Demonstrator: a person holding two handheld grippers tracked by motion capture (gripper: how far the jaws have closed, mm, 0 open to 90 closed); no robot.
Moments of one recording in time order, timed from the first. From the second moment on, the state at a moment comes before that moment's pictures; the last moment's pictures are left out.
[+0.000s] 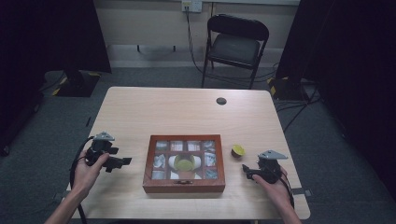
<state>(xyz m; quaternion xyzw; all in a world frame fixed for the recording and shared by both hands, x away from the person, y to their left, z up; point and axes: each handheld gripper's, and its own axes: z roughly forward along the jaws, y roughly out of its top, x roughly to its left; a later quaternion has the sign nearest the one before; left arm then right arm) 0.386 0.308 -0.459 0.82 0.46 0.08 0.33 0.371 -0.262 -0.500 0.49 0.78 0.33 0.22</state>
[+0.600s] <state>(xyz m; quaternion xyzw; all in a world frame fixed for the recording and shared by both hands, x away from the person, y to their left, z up) 0.377 0.326 -0.509 0.79 0.47 0.19 0.35 0.372 -0.262 -0.500 0.49 0.78 0.33 0.22</state>
